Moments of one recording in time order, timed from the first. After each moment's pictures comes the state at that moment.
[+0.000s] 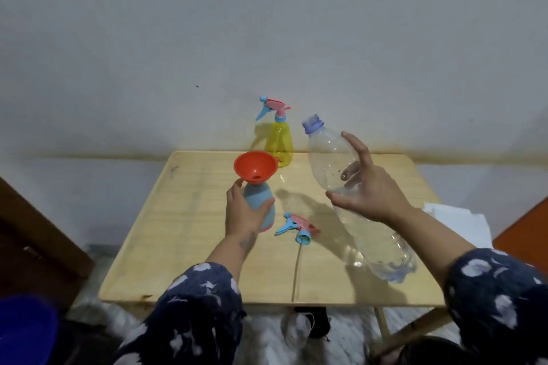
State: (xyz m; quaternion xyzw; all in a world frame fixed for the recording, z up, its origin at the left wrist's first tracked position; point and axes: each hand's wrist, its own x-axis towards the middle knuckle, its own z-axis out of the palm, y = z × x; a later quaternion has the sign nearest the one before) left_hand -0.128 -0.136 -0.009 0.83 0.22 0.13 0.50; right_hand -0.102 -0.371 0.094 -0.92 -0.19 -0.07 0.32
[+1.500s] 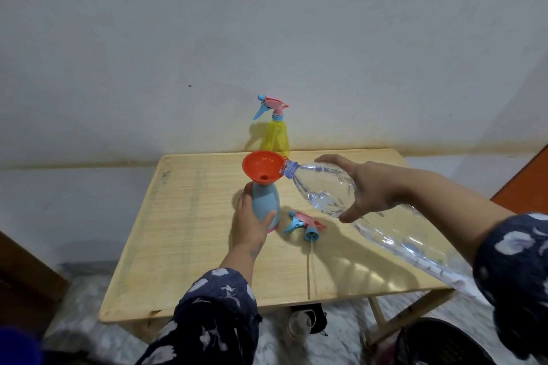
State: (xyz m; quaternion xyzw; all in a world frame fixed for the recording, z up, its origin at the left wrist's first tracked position) left_hand -0.125 -0.114 -0.049 0.85 0.13 0.11 0.50; right_hand -0.127 -0.329 0.154 -0.96 -0.19 0.18 0.06
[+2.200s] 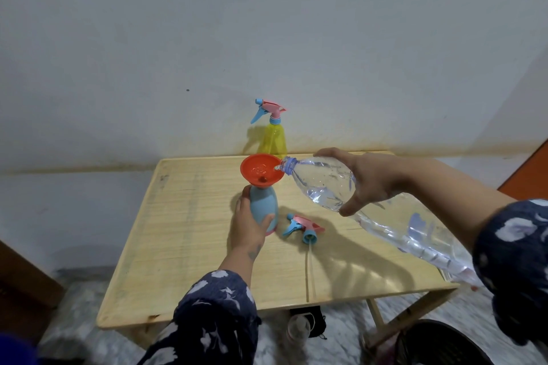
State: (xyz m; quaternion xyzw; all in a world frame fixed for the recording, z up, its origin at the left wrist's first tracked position) left_hand -0.124 -0.114 -0.048 0.84 0.13 0.10 0.51; right_hand -0.115 -0.332 0.164 -0.96 -0.19 0.18 0.05
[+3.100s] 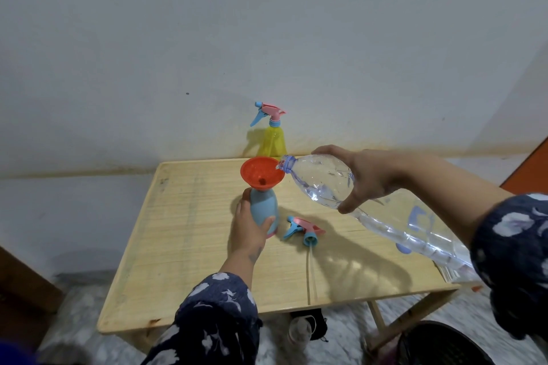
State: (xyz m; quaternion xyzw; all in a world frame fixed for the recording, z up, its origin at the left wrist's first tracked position) left_hand -0.124 -0.114 -0.047 0.84 0.13 0.09 0.51; right_hand -0.111 -0.327 0.170 -0.96 -0.18 0.19 0.06
